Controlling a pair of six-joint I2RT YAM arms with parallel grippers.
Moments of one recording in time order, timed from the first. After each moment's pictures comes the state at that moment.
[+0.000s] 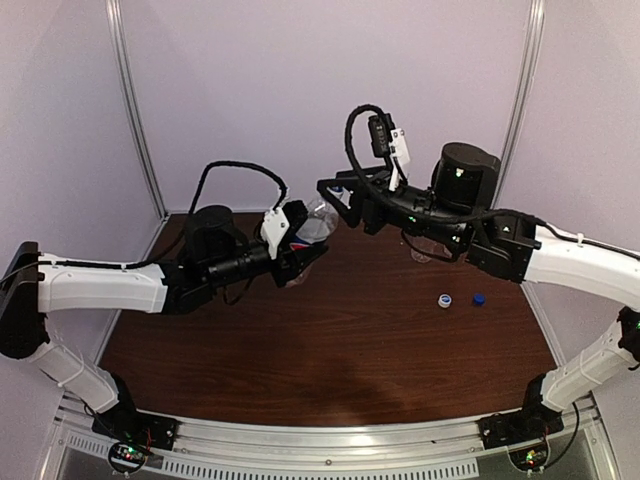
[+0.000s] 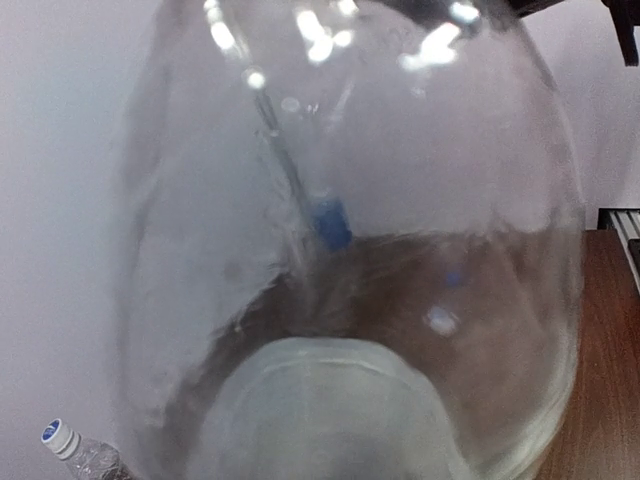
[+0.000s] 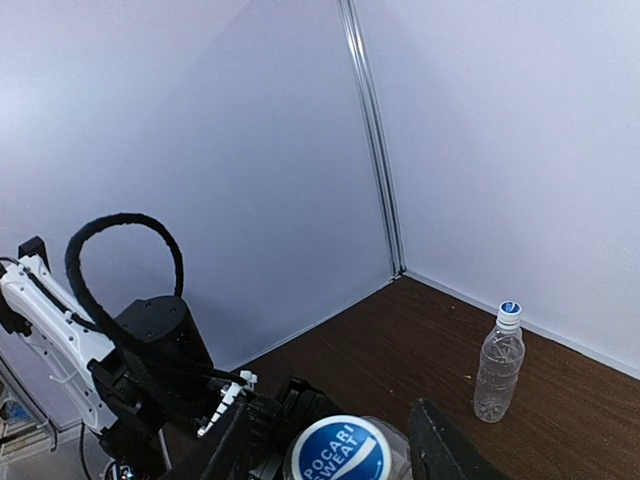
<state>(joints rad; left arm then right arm) -0.89 1.46 0.88 0.53 0.19 0.31 1.00 1.35 1.25 0.15 -0.01 0.22</state>
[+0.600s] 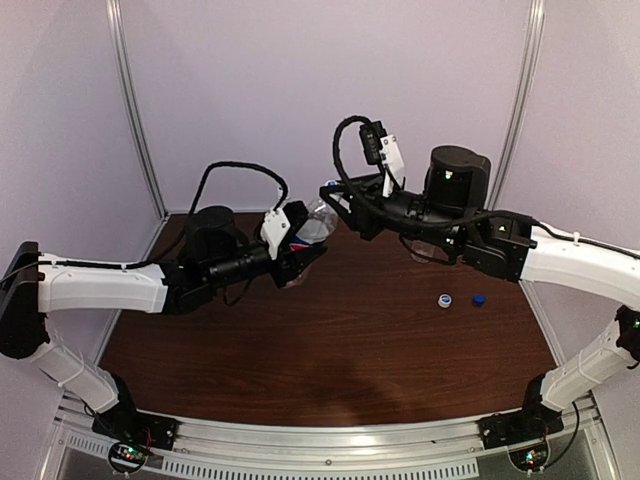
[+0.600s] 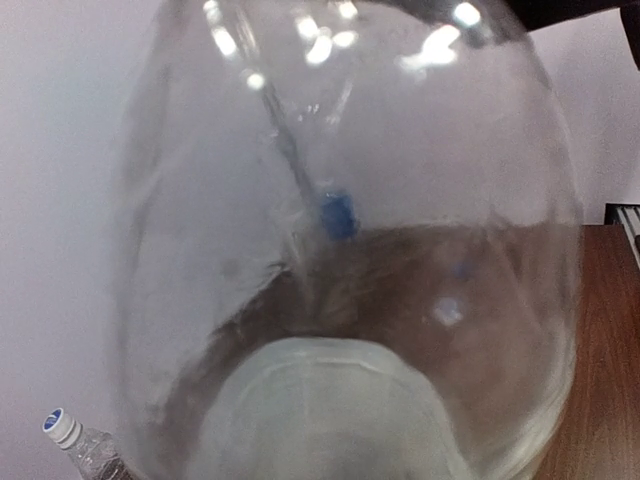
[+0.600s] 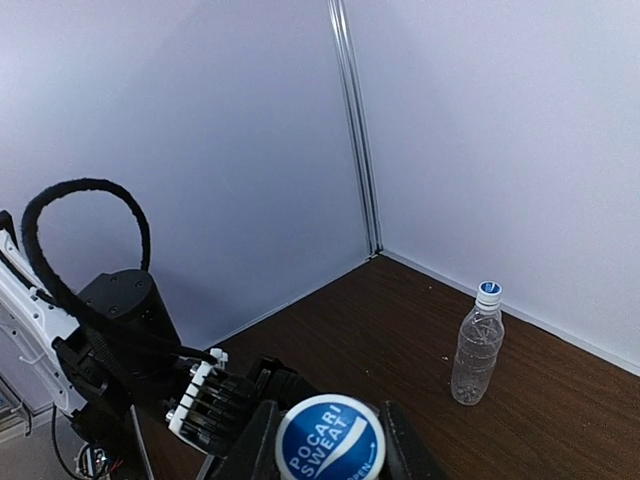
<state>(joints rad) -0.89 1.46 0.88 0.52 0.16 0.32 1.01 1.38 1.27 0.08 0.05 0.19</state>
